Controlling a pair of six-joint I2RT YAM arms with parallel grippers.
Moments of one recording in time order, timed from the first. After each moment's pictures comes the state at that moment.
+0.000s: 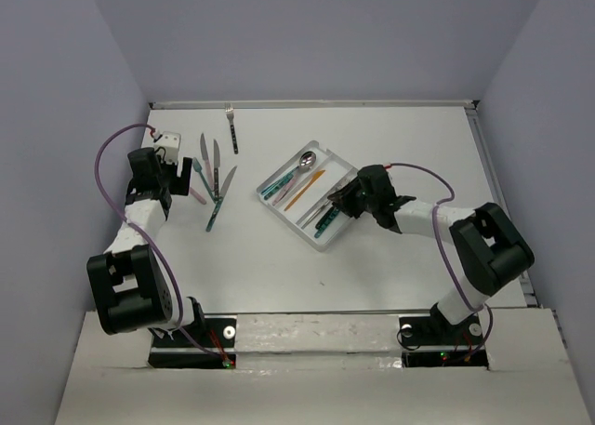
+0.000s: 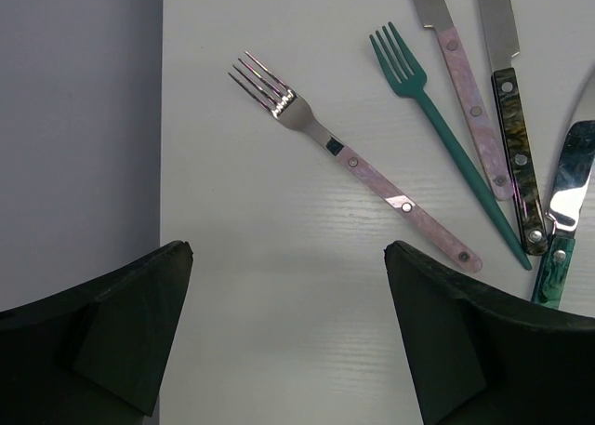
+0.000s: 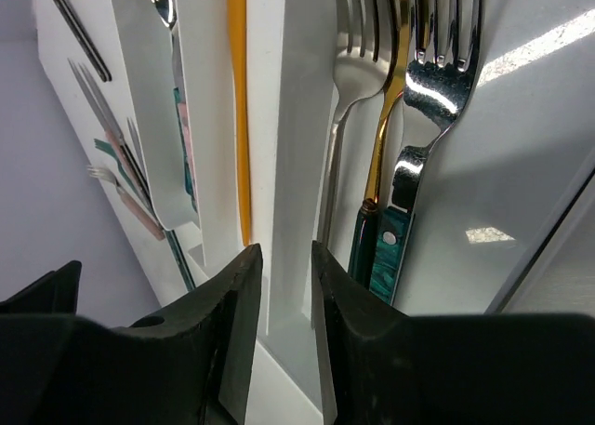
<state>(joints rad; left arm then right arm) 0.23 1.36 0.81 0.00 0.02 0.36 0.54 1.62 0.80 0.16 0.02 1.30</state>
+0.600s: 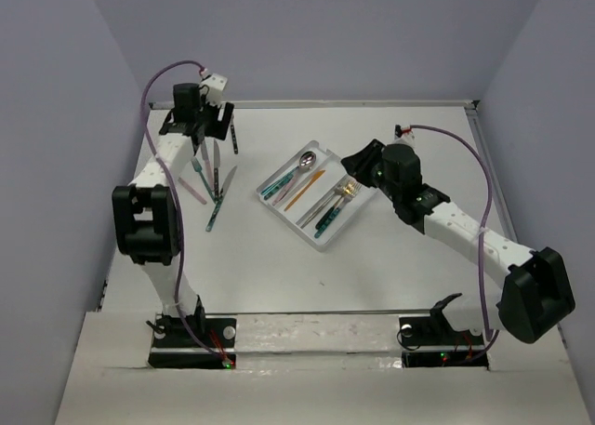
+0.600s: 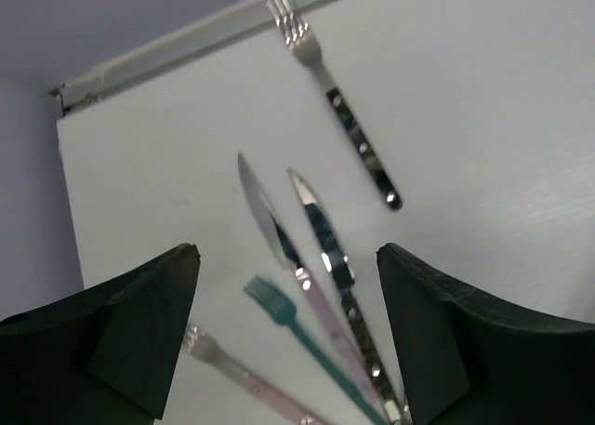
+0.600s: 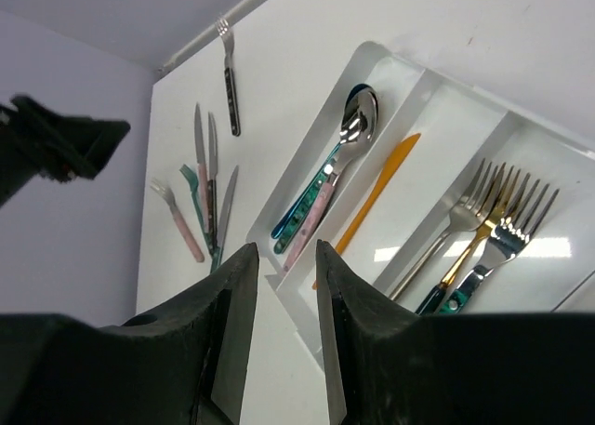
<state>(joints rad) -0.01 1.75 1.40 -0.18 0.07 0.32 0.54 1.32 0.91 0.09 0.16 0.90</state>
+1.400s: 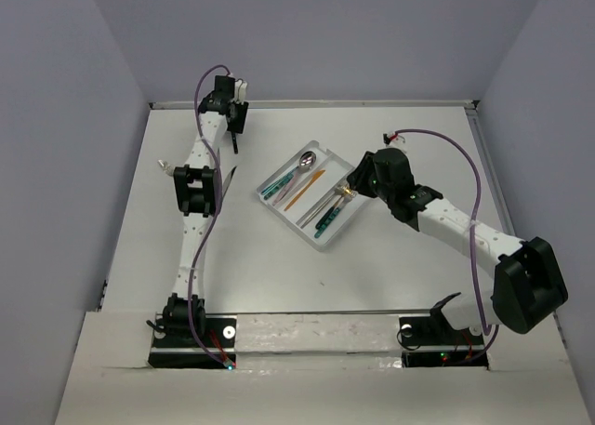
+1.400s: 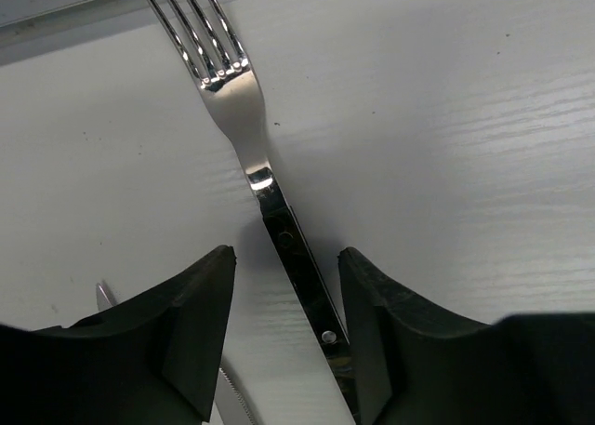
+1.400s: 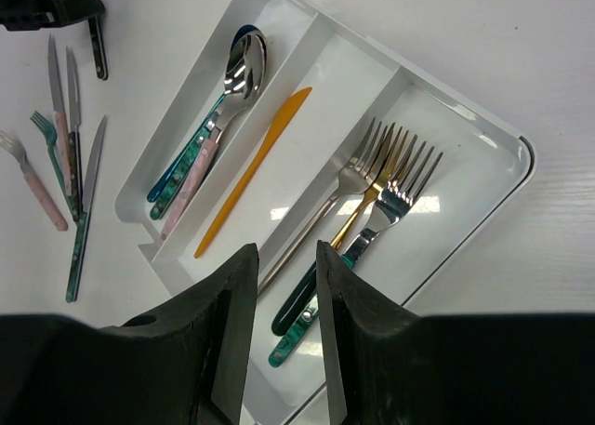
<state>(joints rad) -0.10 2.82 2.82 -0.84 -0.05 0.15 0.54 1.36 0.91 -0.06 0.21 0.70</state>
